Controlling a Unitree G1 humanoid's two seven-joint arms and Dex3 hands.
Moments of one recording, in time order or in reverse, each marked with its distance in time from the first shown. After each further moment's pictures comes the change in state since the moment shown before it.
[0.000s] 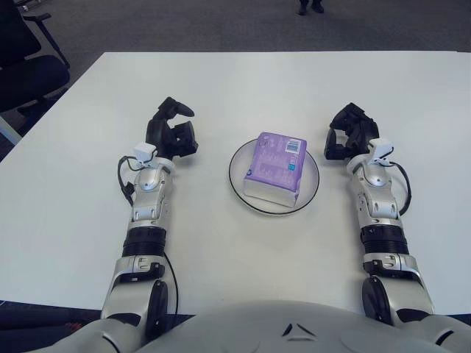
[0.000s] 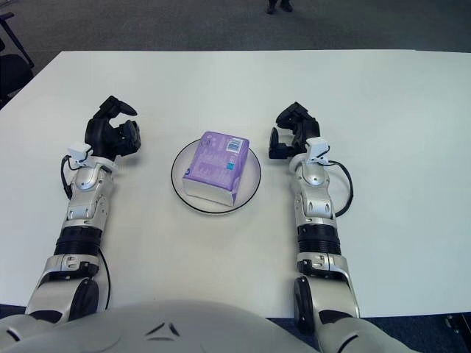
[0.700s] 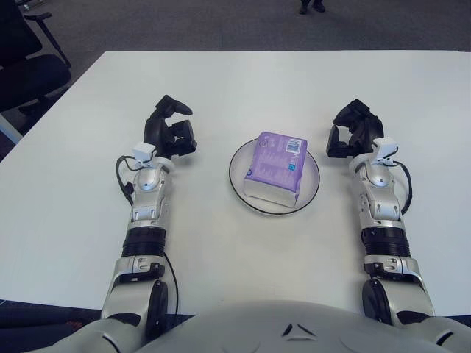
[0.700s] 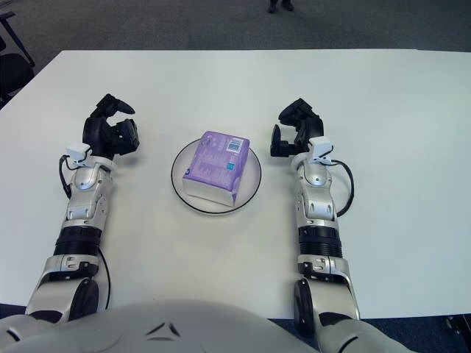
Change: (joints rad) left arm 0.002 -0.002 0.005 -0.009 0.026 -0.013 0.024; right arm 0.007 0.001 -0.003 -0.032 -0.001 0.003 -0.016
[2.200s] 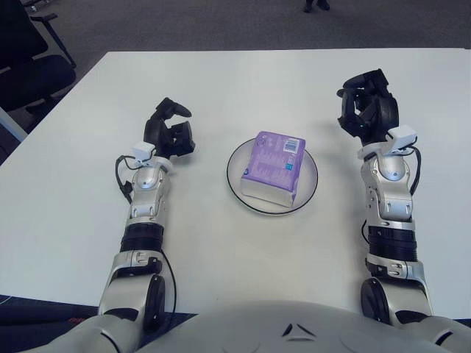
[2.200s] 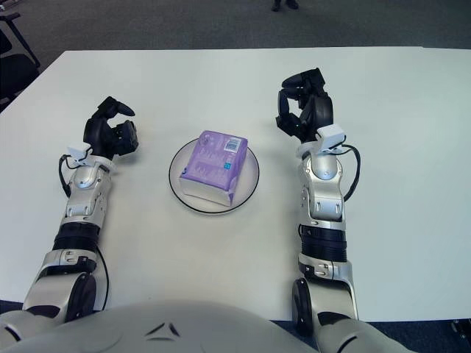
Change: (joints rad) left arm -0.026 0.021 0.009 0.077 -0.003 -0.033 -0.018; right arm 0.003 0.004 -0.035 -0.279 -0.010 0.039 0.075
